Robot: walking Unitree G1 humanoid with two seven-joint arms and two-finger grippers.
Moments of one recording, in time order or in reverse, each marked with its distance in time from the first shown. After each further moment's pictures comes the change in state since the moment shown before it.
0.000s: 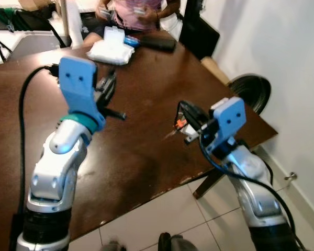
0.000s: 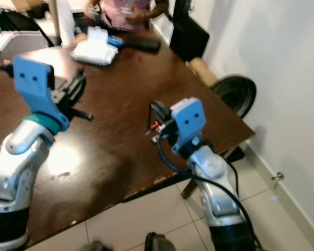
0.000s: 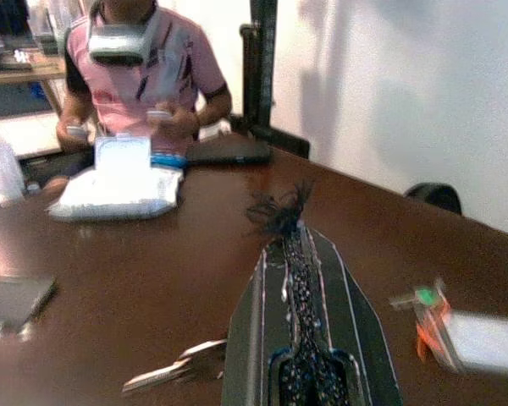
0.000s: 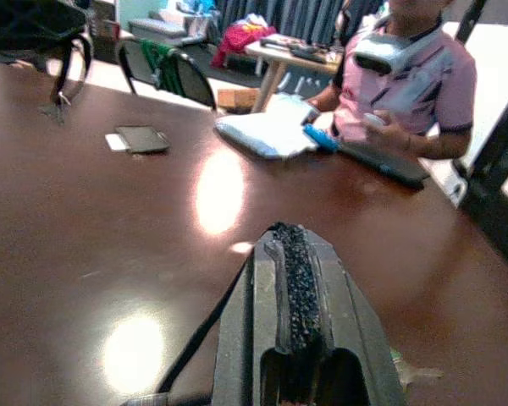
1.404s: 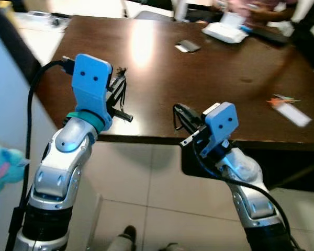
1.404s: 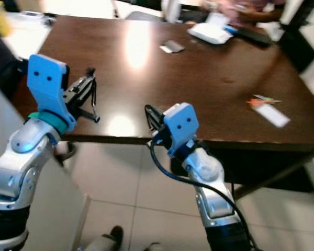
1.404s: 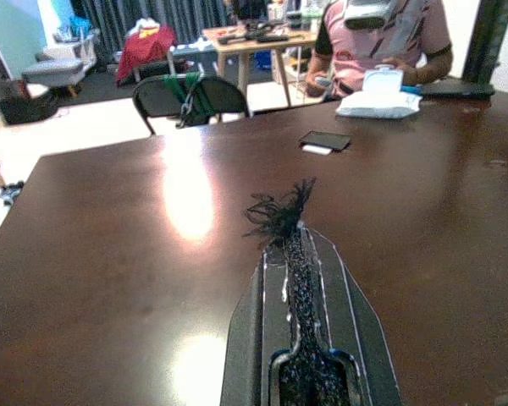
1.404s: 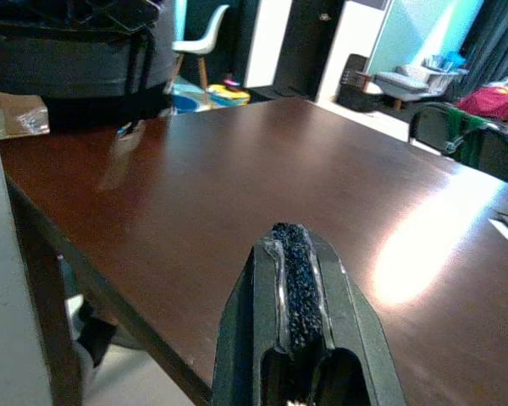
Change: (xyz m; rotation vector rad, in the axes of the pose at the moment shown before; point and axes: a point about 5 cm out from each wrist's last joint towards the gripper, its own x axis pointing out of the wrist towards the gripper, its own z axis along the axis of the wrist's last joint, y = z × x) left arm 0.003 -0.011 0.000 0.064 0.006 -0.048; right arm 0.003 0.007 -0.002 -0.050 0.003 0.056
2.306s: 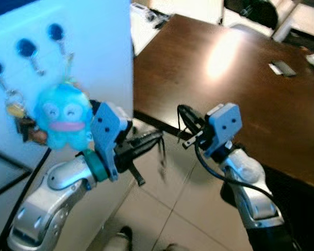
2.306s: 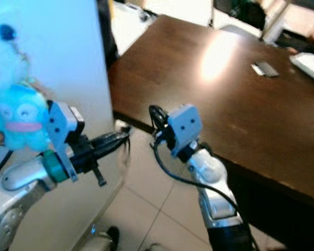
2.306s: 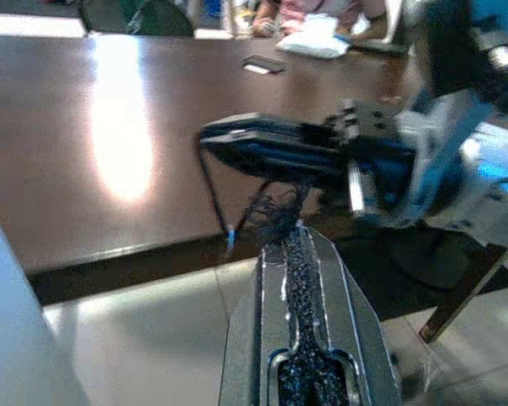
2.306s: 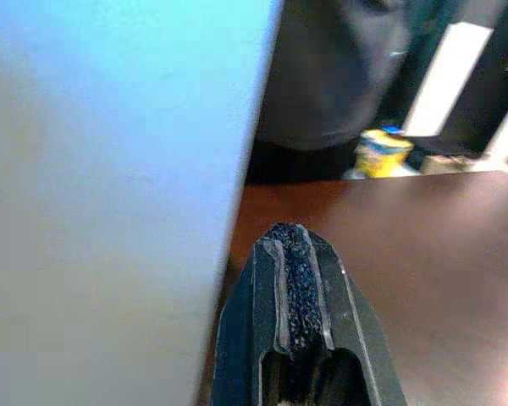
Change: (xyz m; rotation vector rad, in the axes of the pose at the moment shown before) left arm -0.061 -0.049 -0.023 -0.190 0.109 -0.570; right arm -0.004 -0.005 -0.003 -0.004 0.009 -0.020
